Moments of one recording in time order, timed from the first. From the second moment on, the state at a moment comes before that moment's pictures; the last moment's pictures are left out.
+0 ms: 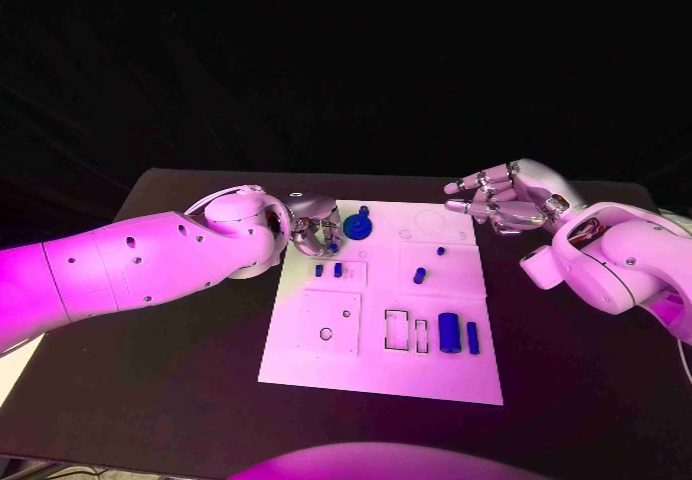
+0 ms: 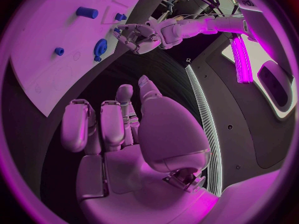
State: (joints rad) left arm 1.21 -0.82 -0.01 1.48 -1.51 -0.09 -0.16; left_hand 1.44 -0.19 0.50 0.07 0.12 1.15 0.11 0.09 0.16 1.26 0.05 0.10 0.12 1.46 -0.04 1.28 1.15 0.09 1.46 0.06 1.23 1.31; right arm 1.19 -0.90 0.06 1.59 -0.79 -0.30 0.14; right_hand 1.34 -0.01 -0.05 0.14 0.25 0.97 0.14 0.08 0.11 1.20 0.05 0.75 0.98 1.46 -0.02 1.23 1.21 0.07 1.36 0.09 1.36 1.17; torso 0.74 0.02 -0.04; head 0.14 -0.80
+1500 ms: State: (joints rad) left arm 1.21 -0.83 -0.01 1.47 -1.51 -0.06 -0.20; left_hand 1.41 -0.22 0.50 0.06 0.12 0.97 0.18 0.07 0.08 1.09 0.11 0.07 0.08 1.47 0.01 1.27 1.10 0.09 1.45 0.10 1.13 1.24; right arm 1.19 -0.90 0.06 1.57 -0.80 -0.29 0.14; right_hand 1.37 0.01 -0.05 0.14 0.24 0.97 0.14 0.08 0.11 1.10 0.06 0.57 0.84 1.46 -0.02 1.16 1.16 0.08 1.32 0.09 1.31 1.10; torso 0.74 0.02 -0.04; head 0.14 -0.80
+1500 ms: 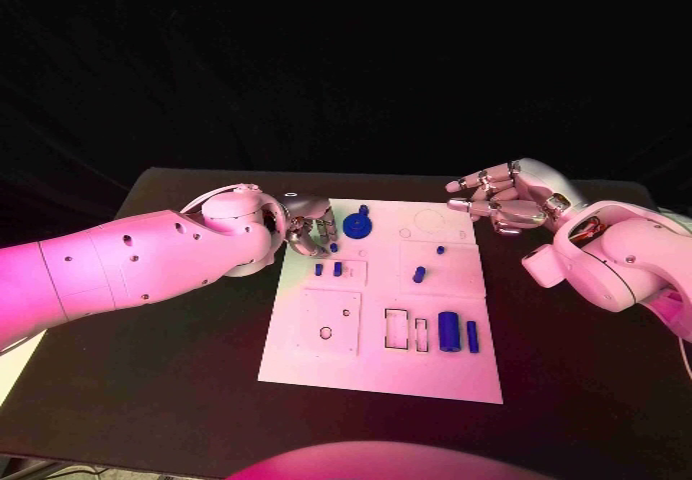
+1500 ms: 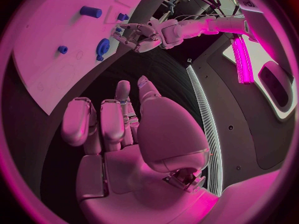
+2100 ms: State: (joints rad) left arm 1.21 -0.94 -0.02 1.46 -0.56 -0.26 0.13; left_hand 1.40 -0.17 0.50 0.03 0.12 1.06 0.16 0.14 0.08 1.18 0.09 0.21 0.11 1.24 0.00 0.88 0.61 0.17 1.20 0.10 0.57 0.86; right arm 1.17 -0.86 0.06 1.58 -1.48 -0.22 -0.05; right_hand 1.47 -0.06 0.23 0.06 0.17 1.09 0.13 0.08 0.11 1.10 0.07 0.13 0.29 1.47 -0.01 1.06 1.05 0.08 1.34 0.09 1.30 1.10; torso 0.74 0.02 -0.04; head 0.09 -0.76
